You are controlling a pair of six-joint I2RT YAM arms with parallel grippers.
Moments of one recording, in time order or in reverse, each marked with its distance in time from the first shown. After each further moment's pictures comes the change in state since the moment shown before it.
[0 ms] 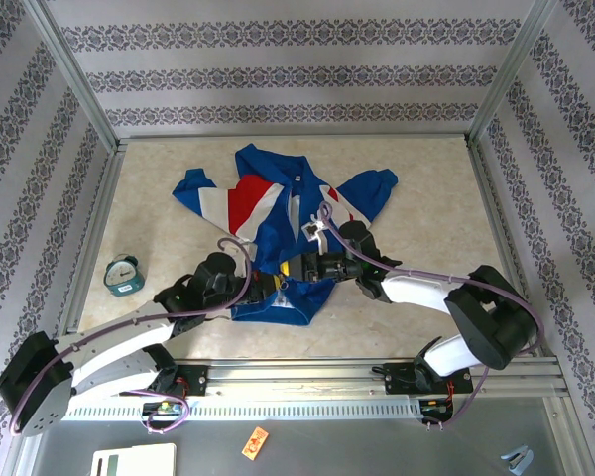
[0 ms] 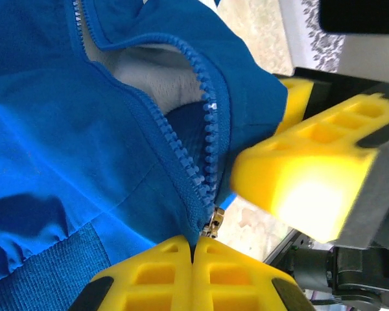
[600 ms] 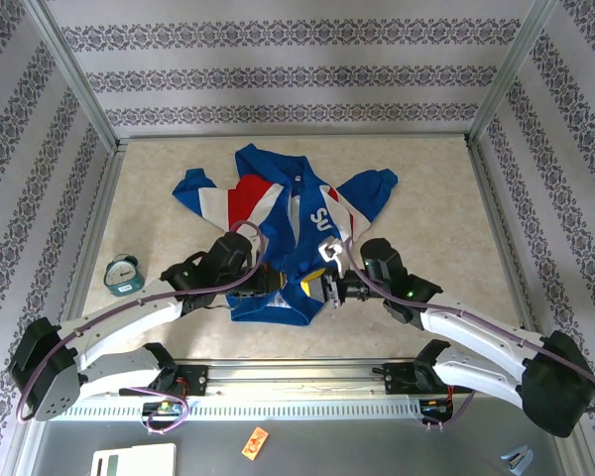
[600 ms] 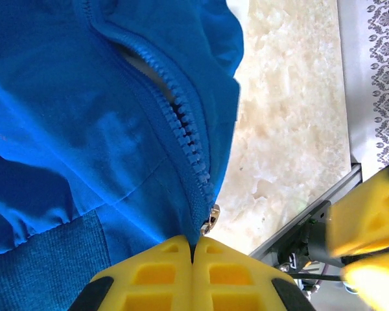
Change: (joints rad) left arm 0.000 0.119 0.257 -0.343 0.044 0.060; right arm 0.097 -0.444 -0.085 -0.428 0.164 -0.334
